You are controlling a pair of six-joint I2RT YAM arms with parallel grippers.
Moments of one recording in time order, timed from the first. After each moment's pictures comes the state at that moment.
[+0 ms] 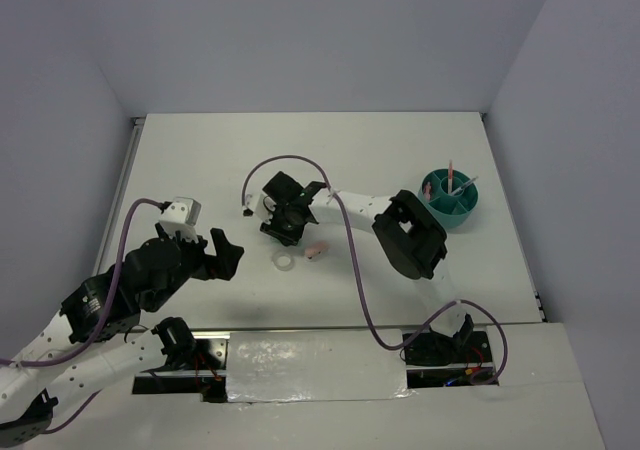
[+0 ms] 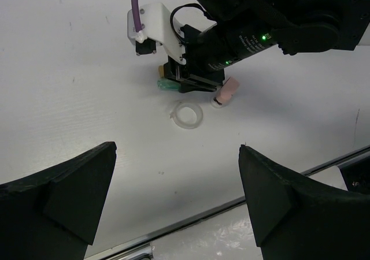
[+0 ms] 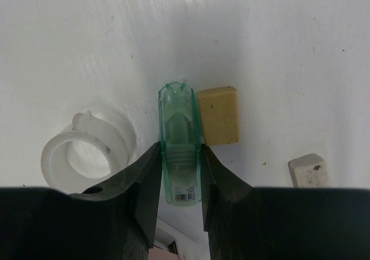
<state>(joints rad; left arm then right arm) -0.91 0.51 0.89 -0.84 -0.46 -0.53 0.88 2.13 1.58 -0.53 -0.18 -0.41</state>
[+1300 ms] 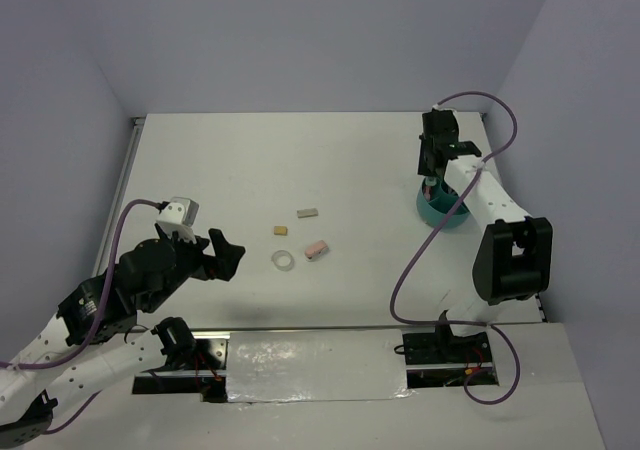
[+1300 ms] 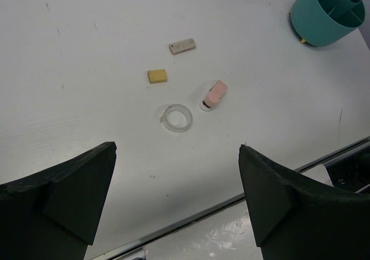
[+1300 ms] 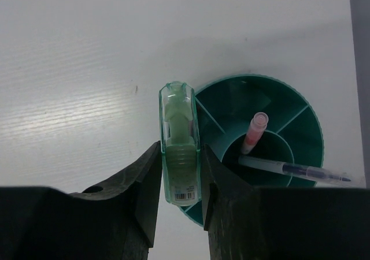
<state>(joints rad) -0.91 0.49 0.89 -0.82 -0.43 -0.53 0.12 1.60 1.31 -0.54 0.32 0.18</state>
